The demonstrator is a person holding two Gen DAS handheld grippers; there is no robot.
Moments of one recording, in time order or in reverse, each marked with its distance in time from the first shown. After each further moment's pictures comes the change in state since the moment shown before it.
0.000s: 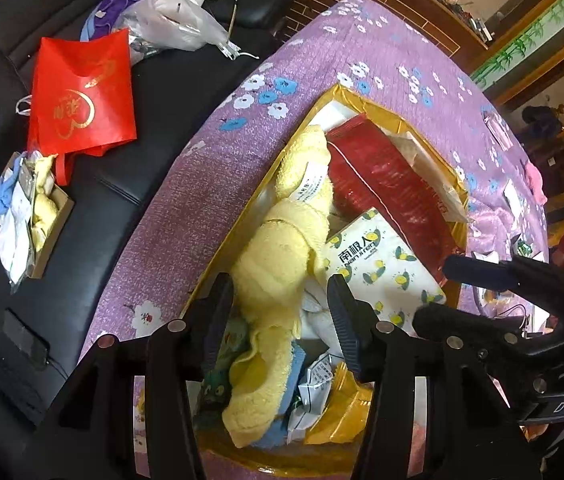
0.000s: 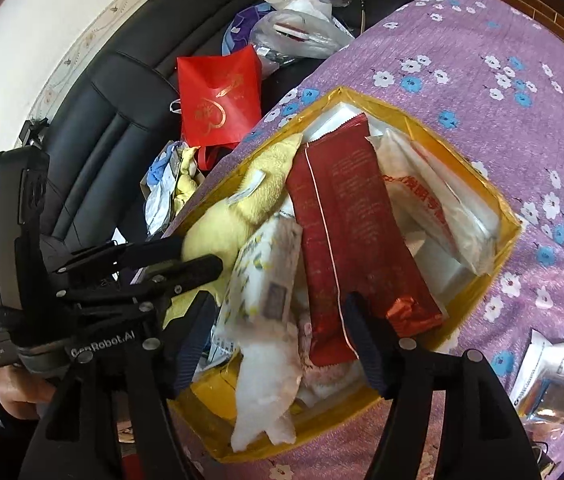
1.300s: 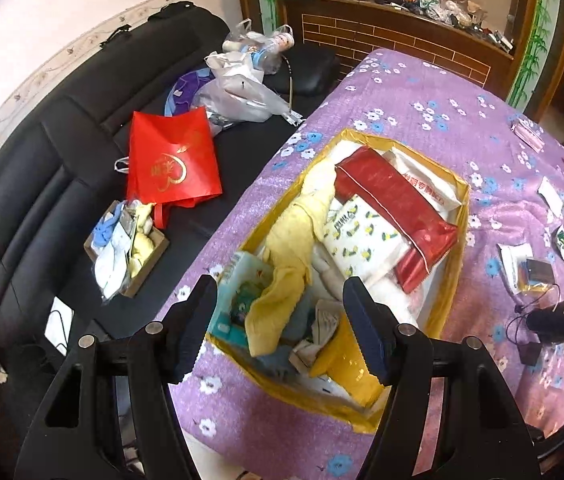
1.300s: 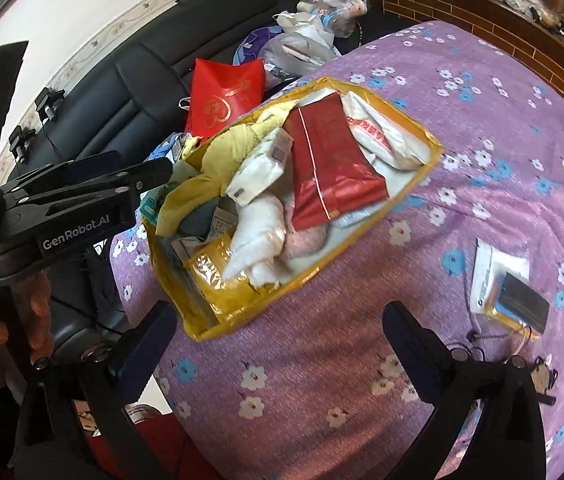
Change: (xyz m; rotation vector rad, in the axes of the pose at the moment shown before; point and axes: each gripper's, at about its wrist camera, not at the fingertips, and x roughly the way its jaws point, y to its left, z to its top) left arm -0.075 -0.065 -0.078 0.051 -0.273 0.361; right arm -0.057 0.006 -0.107 -0.111 -0.120 -0.091
